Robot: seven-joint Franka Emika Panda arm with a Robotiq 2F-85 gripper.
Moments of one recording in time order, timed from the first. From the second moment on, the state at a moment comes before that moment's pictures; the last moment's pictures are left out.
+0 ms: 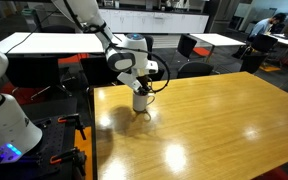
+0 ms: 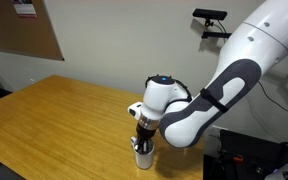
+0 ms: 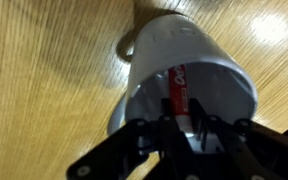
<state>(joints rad) -0.05 0.28 0.16 -2.31 0.13 2.83 -0.49</state>
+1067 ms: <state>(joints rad) -0.04 0.08 0.17 -2.44 0.10 2.86 -0.48</state>
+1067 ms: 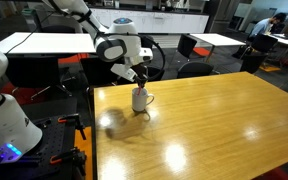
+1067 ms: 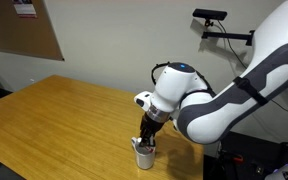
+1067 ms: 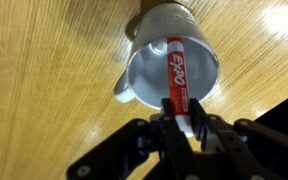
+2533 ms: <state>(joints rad) -0.22 -0.25 0.11 -2.70 0.00 3.13 -0.28</state>
